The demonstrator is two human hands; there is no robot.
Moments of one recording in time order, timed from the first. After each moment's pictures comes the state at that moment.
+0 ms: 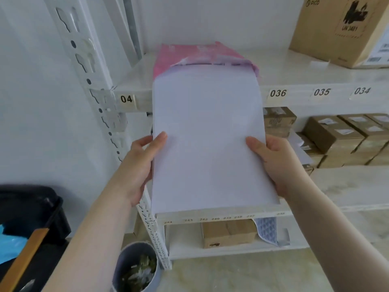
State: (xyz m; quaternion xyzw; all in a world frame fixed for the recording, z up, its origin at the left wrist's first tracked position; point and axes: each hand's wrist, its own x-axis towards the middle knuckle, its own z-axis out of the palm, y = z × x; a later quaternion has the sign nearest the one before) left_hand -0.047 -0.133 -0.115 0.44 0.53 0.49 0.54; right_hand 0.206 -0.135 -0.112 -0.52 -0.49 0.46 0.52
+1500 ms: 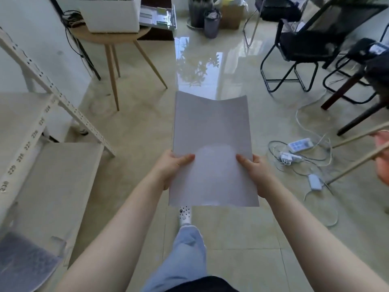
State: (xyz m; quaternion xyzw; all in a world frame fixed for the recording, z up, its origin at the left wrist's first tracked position) left_hand 0.827 -0.532 -0.355 0.61 0.19 -0.21 0.74; right_hand 0.820 -0.765 -0.356 -0.70 0.20 0.16 0.67
